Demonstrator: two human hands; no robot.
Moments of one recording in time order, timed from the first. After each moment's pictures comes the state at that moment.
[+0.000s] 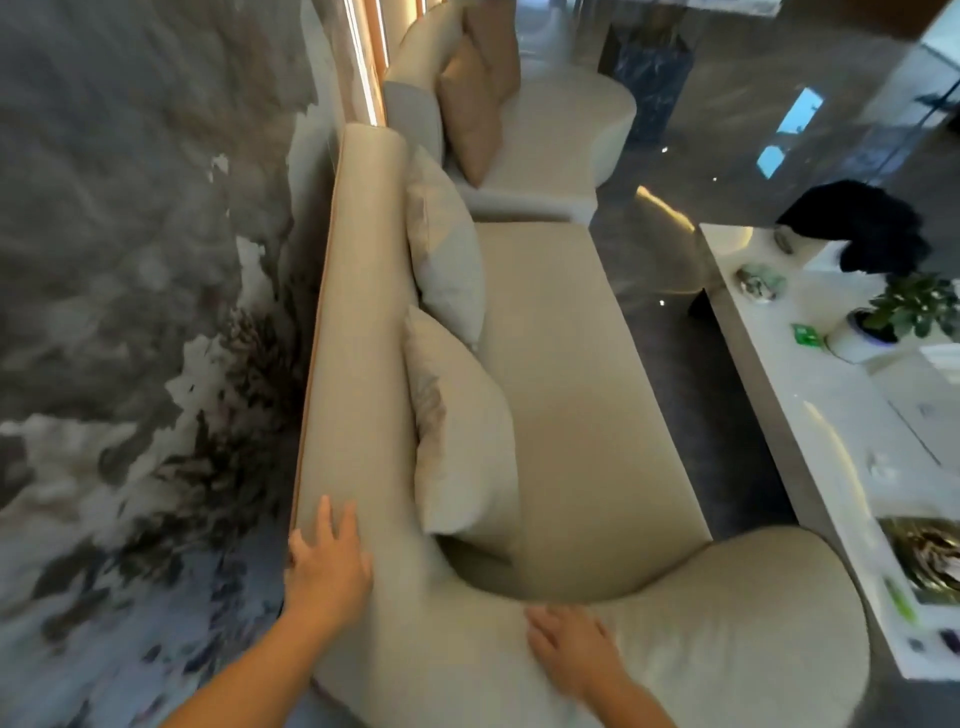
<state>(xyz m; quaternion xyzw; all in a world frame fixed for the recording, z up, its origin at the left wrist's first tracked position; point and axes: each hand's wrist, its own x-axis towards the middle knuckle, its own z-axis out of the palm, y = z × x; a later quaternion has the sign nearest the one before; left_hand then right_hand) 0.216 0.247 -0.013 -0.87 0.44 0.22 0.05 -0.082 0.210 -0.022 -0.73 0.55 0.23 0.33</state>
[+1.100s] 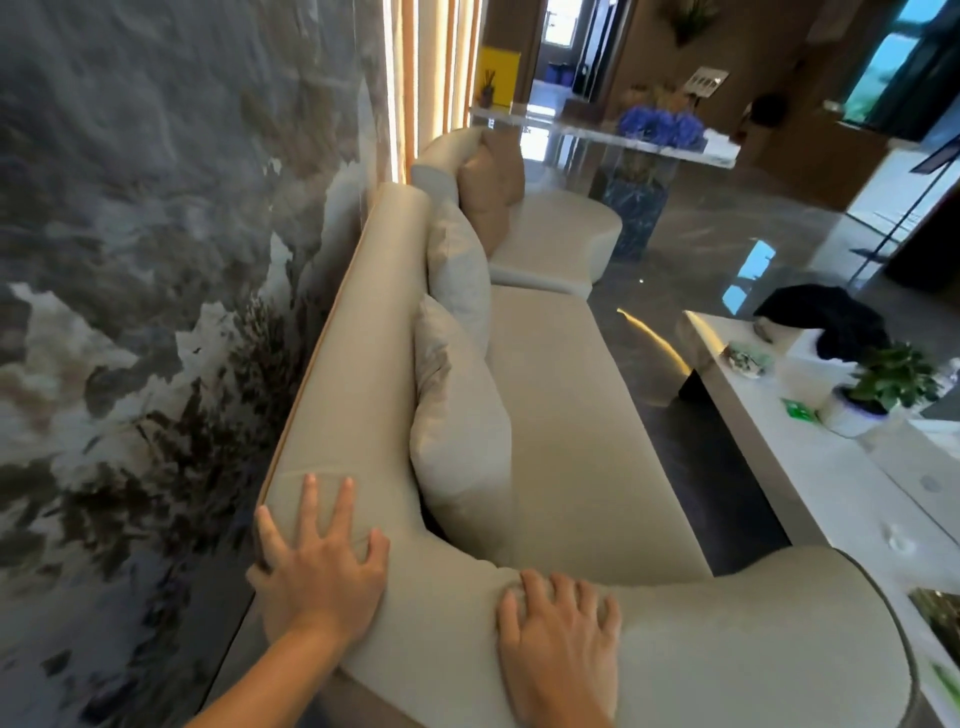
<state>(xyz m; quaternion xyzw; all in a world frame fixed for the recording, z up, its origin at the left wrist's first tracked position) 0.187 0.280 -0.071 -0.92 0.37 0.06 -0.12 -0.021 0.256 -0.046 -0.74 0.67 0.00 0.07</state>
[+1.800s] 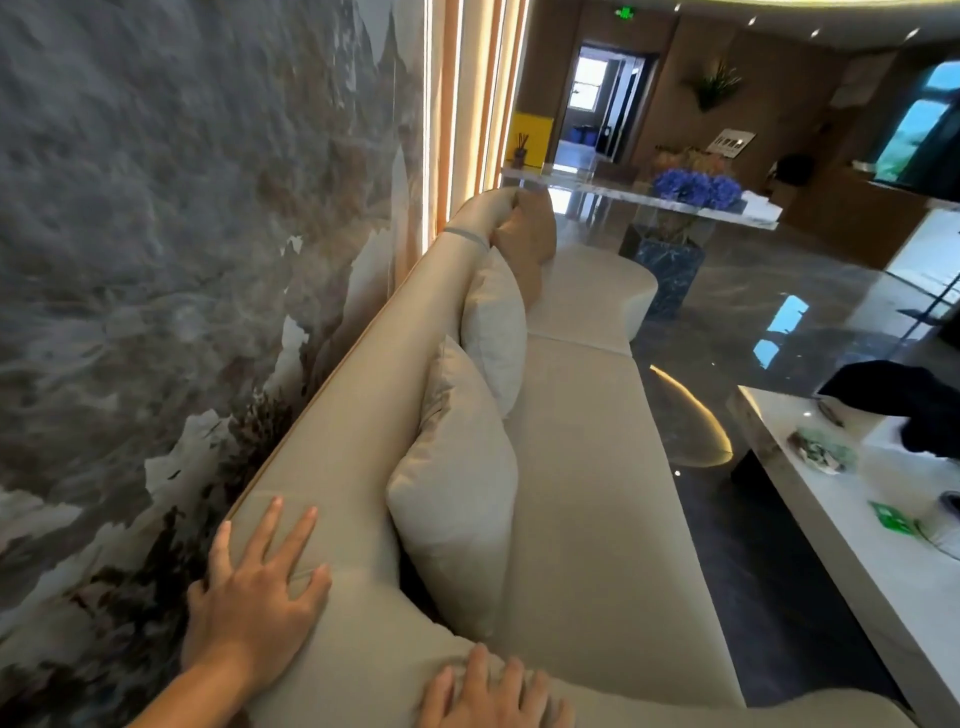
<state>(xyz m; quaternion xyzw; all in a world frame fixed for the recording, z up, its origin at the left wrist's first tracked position) 0.366 0.153 -0.088 -0.89 0.42 0.06 -0.16 0.150 0.157 -0.070 -0.71 0.68 -0.13 0.10</state>
